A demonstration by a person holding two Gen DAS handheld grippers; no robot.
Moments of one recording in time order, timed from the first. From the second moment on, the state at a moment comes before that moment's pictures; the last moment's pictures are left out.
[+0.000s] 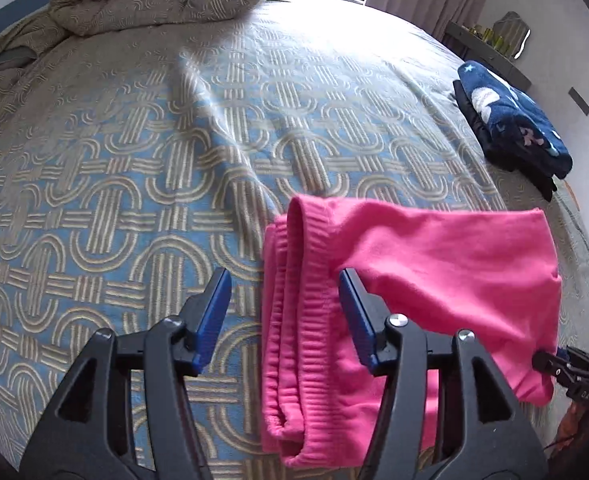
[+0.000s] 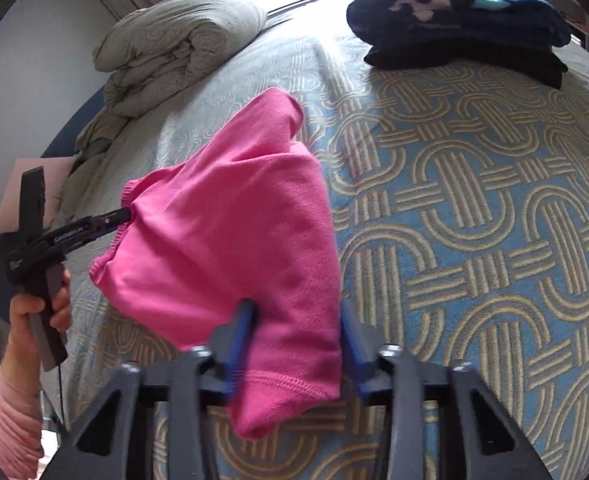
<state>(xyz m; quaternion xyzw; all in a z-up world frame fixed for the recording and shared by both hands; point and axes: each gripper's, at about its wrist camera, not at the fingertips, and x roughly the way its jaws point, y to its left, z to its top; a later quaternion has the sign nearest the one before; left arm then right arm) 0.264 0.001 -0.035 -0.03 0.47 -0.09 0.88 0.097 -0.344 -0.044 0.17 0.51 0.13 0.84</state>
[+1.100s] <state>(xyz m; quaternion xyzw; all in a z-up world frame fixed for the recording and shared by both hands) 0.314 -0.141 0.015 0.01 0.48 -0.26 0.84 0.070 -0.374 -0.034 0.20 0.47 0.14 0.85</state>
